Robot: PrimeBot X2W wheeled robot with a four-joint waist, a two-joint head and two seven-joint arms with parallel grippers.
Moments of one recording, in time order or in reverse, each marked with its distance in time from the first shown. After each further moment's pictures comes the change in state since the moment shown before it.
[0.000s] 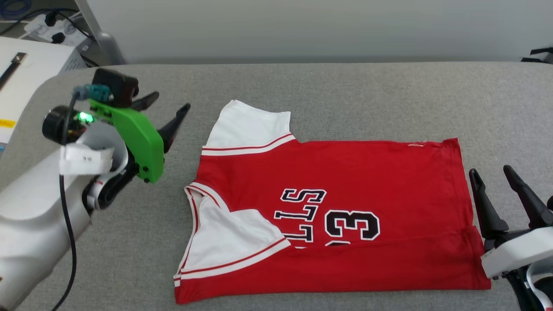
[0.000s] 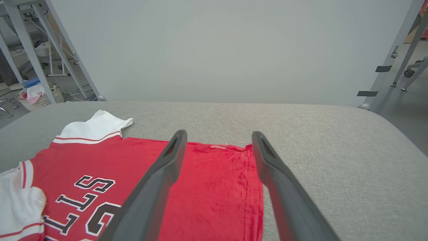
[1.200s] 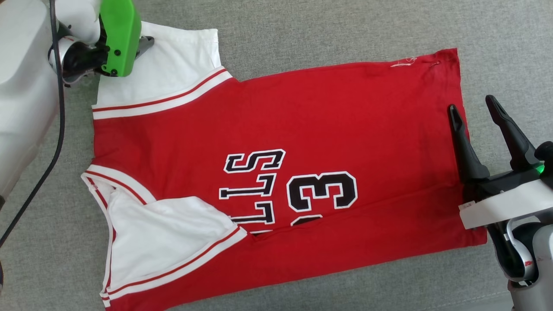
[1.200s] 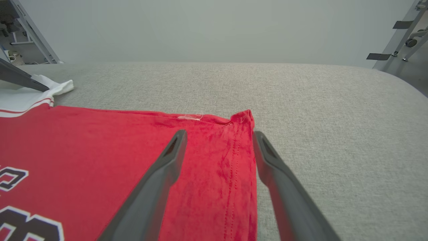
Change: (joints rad) left arm -0.510 -0.163 -0.127 0.471 -0.071 -0.147 0.597; right arm -0.217 0.024 0.103 -0.039 -0.045 0.000 -0.071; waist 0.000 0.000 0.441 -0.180
